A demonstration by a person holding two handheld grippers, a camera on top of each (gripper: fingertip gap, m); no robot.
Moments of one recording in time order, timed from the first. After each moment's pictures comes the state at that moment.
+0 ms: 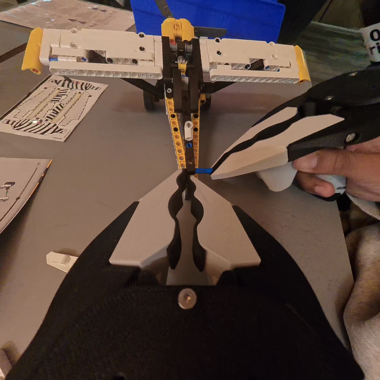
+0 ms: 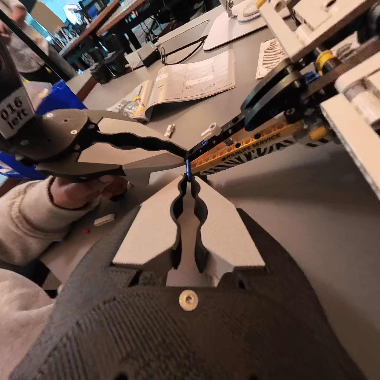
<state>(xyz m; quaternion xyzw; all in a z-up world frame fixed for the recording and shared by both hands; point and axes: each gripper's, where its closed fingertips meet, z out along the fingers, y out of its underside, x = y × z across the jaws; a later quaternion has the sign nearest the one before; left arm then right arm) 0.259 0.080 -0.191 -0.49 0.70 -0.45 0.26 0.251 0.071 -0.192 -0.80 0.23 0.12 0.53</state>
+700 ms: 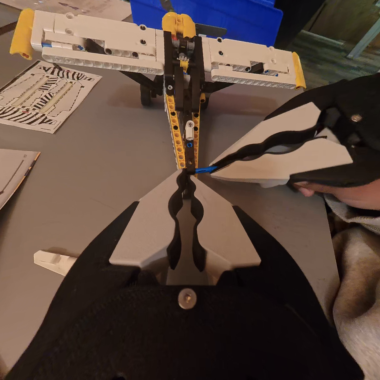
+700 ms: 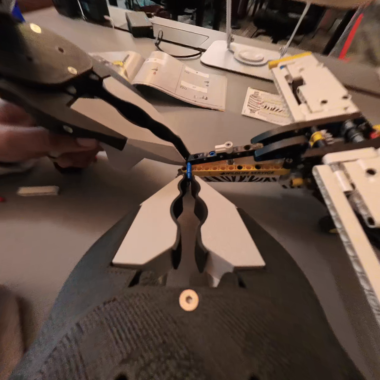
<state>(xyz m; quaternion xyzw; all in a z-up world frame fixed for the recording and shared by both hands) 0.258 0.080 -0.192 -0.50 0.69 -0.46 0.23 0.253 0.070 -0.189 -0.84 0.09 -0.09 0.52</state>
